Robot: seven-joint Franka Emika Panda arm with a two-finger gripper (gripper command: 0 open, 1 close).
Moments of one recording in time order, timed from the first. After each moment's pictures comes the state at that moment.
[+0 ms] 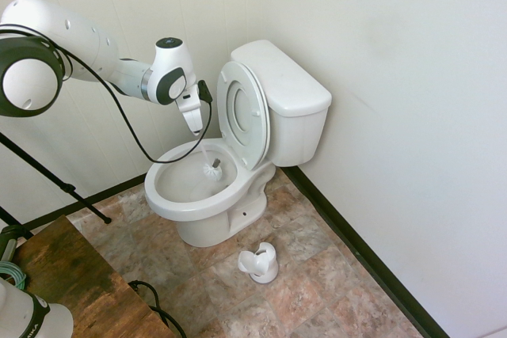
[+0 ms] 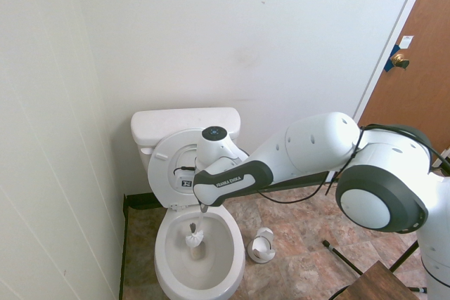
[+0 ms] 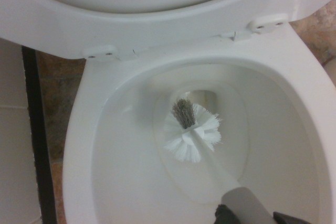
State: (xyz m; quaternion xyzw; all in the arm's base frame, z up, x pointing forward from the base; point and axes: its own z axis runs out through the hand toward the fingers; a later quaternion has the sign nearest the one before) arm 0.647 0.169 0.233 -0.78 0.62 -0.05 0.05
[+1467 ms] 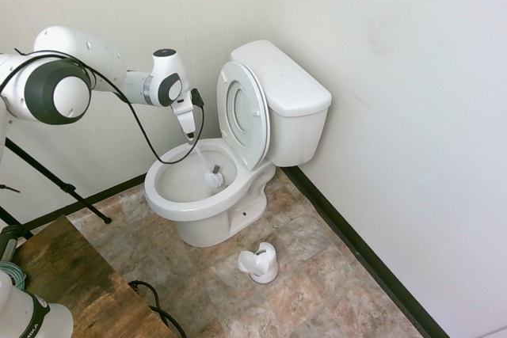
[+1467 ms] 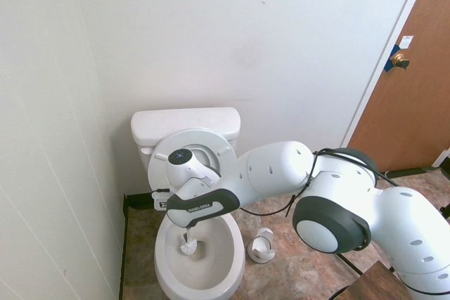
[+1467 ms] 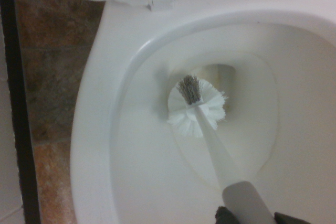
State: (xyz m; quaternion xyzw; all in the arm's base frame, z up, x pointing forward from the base) arm 0.655 0.242 0.165 -0.79 0.61 -0.04 0.00
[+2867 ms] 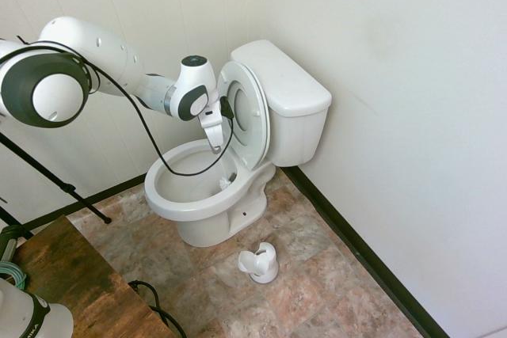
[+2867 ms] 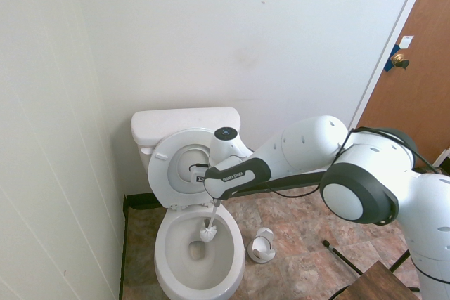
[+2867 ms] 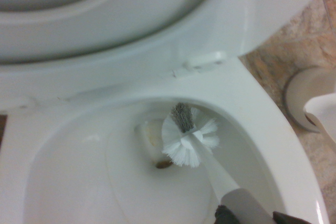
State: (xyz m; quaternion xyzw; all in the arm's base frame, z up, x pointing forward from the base) arm 0.678 0.104 0.196 -0.76 0.64 -0.06 0.03
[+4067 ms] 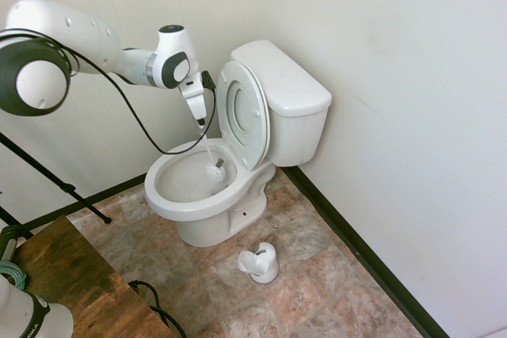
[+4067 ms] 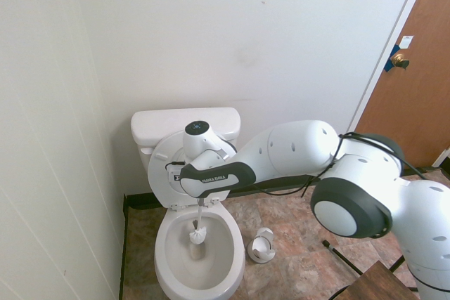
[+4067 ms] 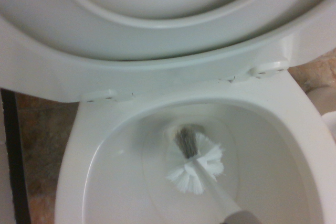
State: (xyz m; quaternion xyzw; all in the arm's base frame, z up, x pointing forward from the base) arm 0.666 0.180 0.270 -0.78 0.62 -0.07 0.01
